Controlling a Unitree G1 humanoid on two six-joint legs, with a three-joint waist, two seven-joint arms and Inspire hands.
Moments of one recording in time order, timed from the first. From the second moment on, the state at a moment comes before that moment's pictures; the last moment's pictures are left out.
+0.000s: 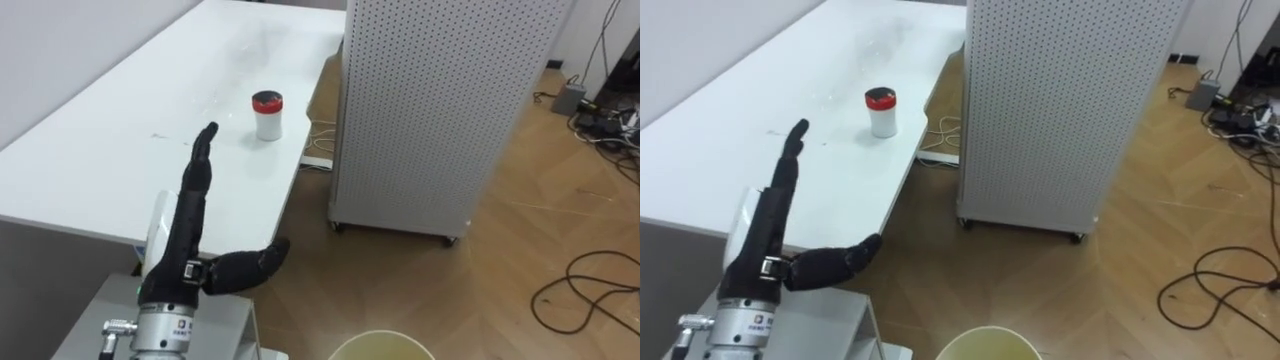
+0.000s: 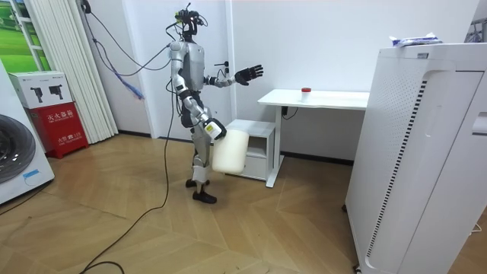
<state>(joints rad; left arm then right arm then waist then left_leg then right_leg) 0.01 0.28 -0.16 0.09 0.26 -0.39 0.38 0.03 -0.27 0.23 0.95 0.38 -0.21 0.06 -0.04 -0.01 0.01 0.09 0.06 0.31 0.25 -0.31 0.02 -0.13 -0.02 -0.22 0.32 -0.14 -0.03</state>
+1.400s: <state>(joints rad) 0.02 0.23 -0.08 0.19 0.07 -0.39 0.42 0.07 -0.29 0.21 0.92 0.30 -0.14 0.10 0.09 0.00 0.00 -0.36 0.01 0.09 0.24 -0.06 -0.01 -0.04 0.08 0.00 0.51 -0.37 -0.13</state>
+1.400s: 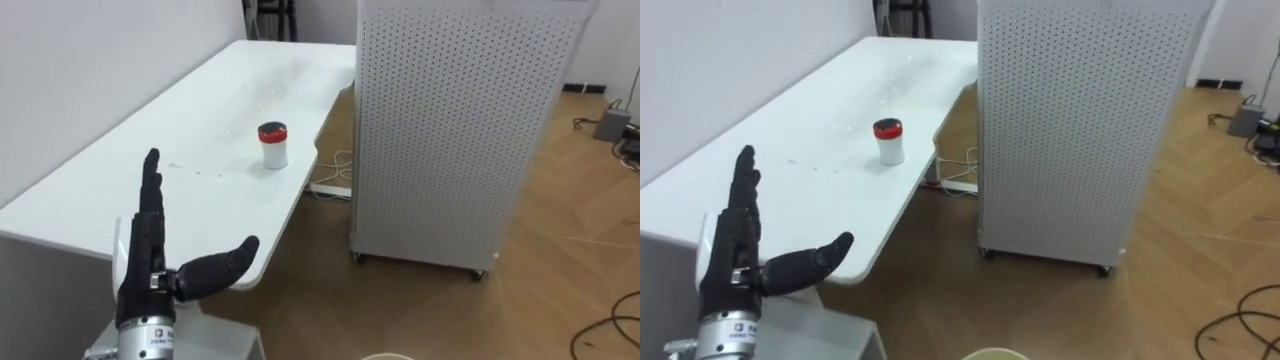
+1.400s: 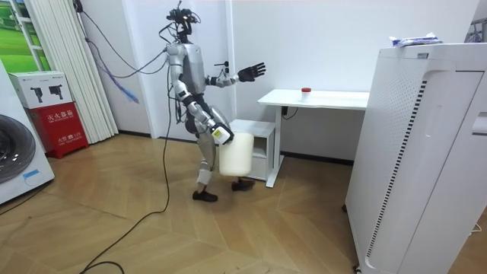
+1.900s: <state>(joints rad) 0.01 0.25 -0.08 0.18 0.05 -0.39 0.41 0.06 -0.30 0.22 0.83 0.32 -0.12 0.09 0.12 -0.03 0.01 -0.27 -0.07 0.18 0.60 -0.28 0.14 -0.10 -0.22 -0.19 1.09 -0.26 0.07</state>
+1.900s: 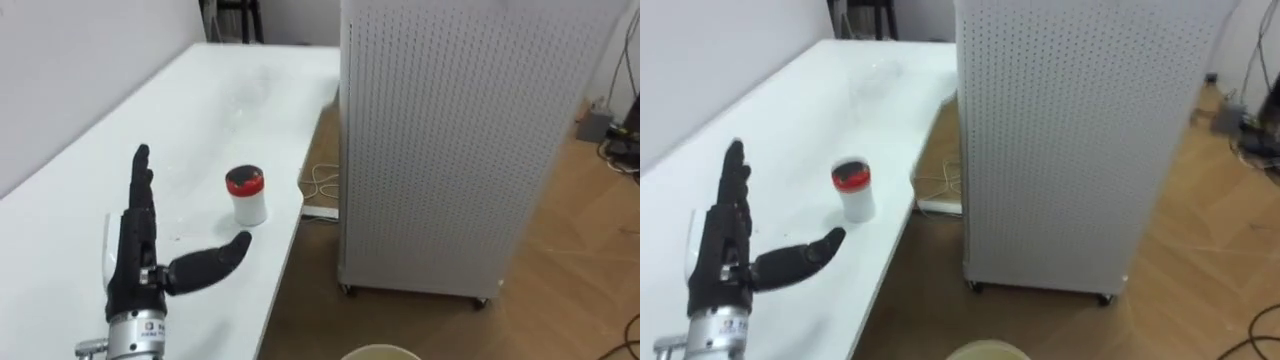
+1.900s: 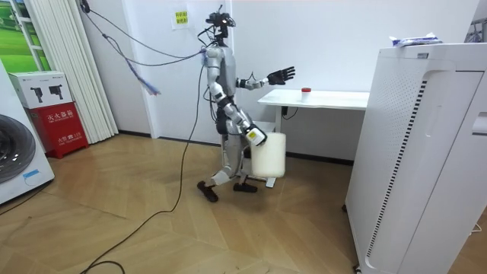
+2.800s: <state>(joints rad) 0.03 0.26 -0.08 0.14 0.05 -0.38 0.46 0.03 -0.30 0.24 0.77 0.26 -0.12 0.14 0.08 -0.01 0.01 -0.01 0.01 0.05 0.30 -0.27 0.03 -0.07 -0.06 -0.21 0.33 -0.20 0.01</state>
